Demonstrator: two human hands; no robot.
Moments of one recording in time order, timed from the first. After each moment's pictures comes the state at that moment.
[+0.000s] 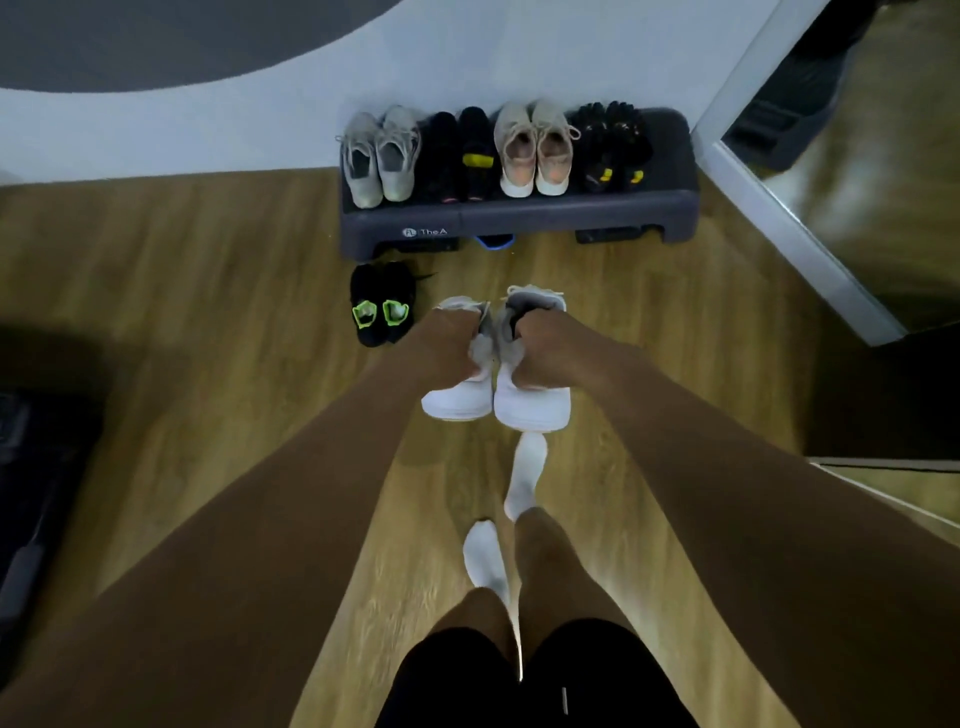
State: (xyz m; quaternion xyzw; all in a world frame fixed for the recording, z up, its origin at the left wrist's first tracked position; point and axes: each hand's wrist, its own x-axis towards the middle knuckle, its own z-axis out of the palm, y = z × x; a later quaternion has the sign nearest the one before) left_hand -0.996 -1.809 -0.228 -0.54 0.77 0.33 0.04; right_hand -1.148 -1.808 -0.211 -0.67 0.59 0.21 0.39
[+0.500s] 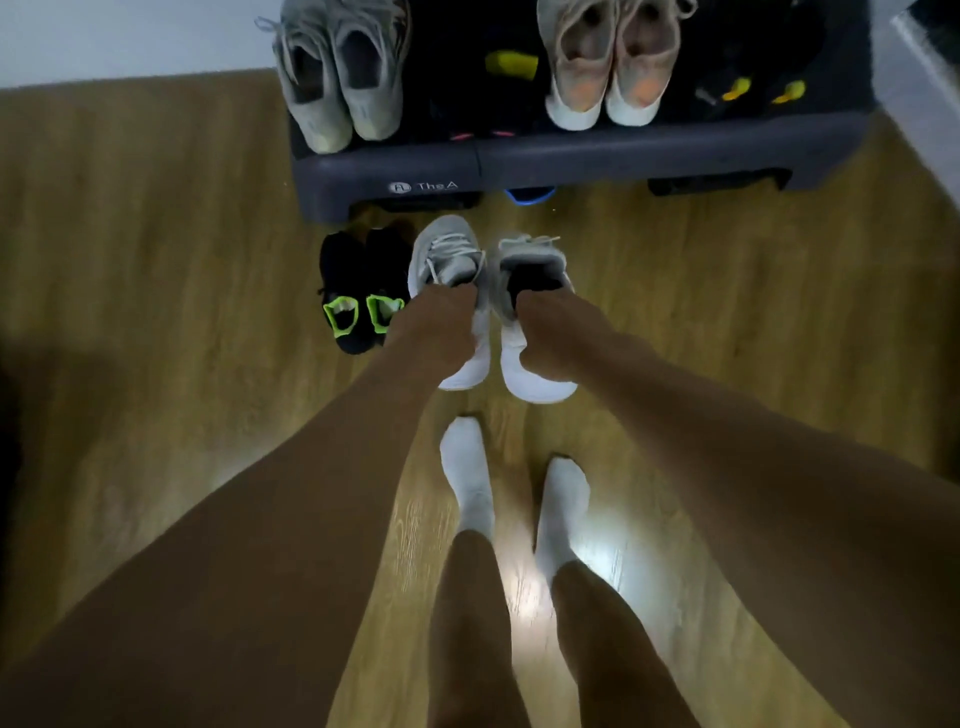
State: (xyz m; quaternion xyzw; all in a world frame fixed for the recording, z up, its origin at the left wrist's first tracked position) left_hand -0.975 -2.022 -0.492 -0.61 0.71 0.31 0.16; right_hand -1.122 -2.010 -0.481 -0.71 0.60 0.15 0.35
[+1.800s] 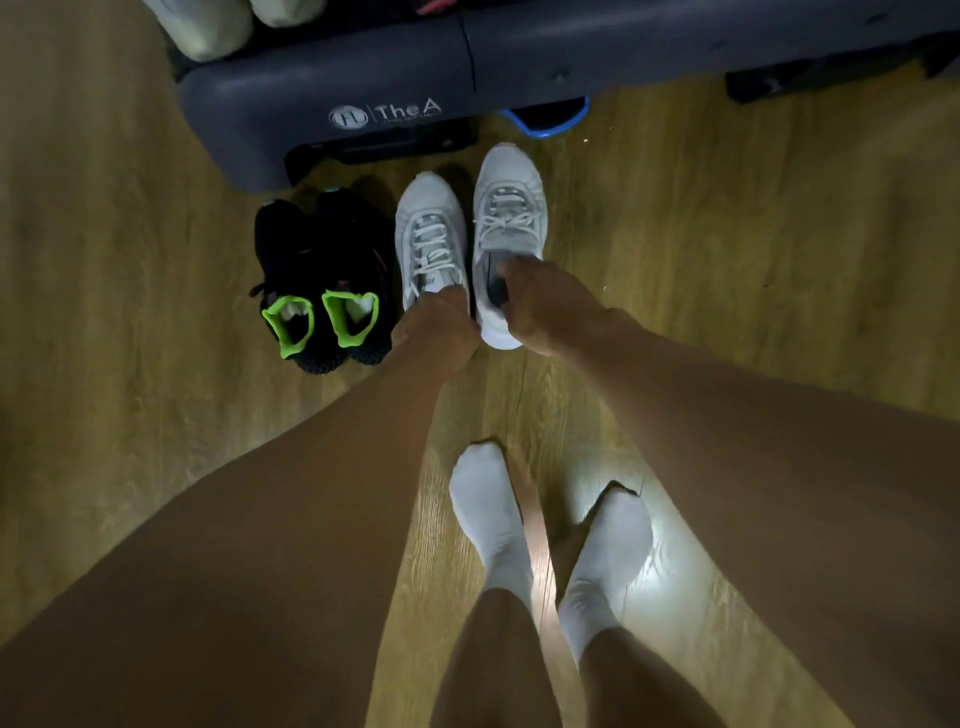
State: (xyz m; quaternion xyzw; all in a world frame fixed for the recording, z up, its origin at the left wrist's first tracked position) left_hand -0.963 -2.055 -0.749 -0.68 0.61 0.35 0.21; right_hand -1.097 -2.057 -0.732 -0.69 0.61 0.08 0.38
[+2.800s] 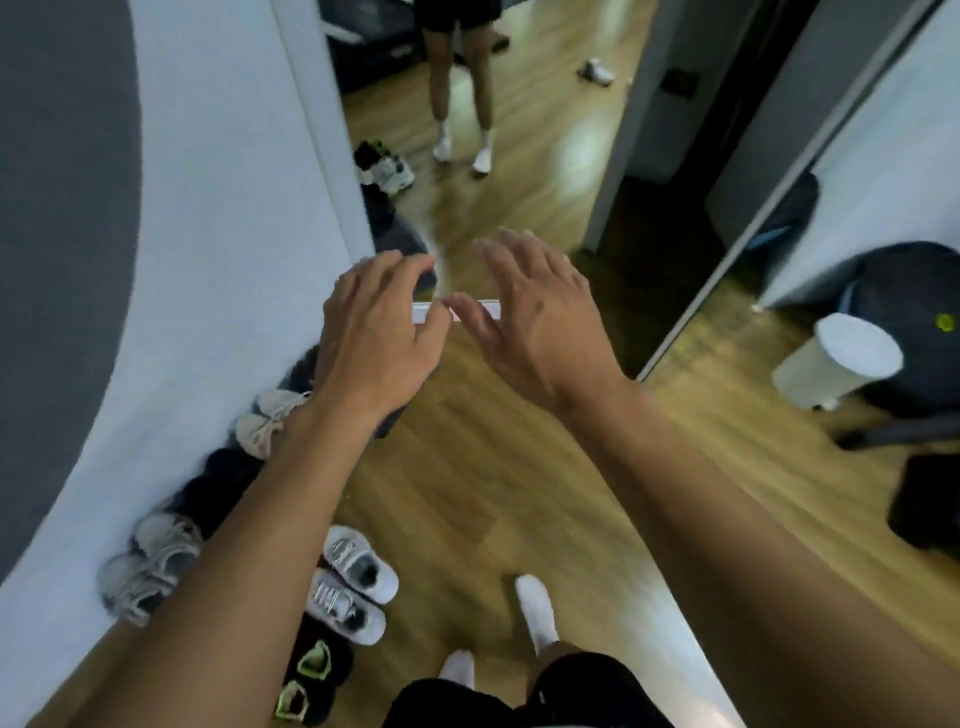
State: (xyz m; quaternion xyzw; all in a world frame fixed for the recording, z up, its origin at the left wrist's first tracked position) left_hand -1.169 -1.970 0.019 -0.19 0.94 0.20 -0.17; right_hand -1.242 -1.833 0.035 -0.38 0.90 -0.19 -0.06
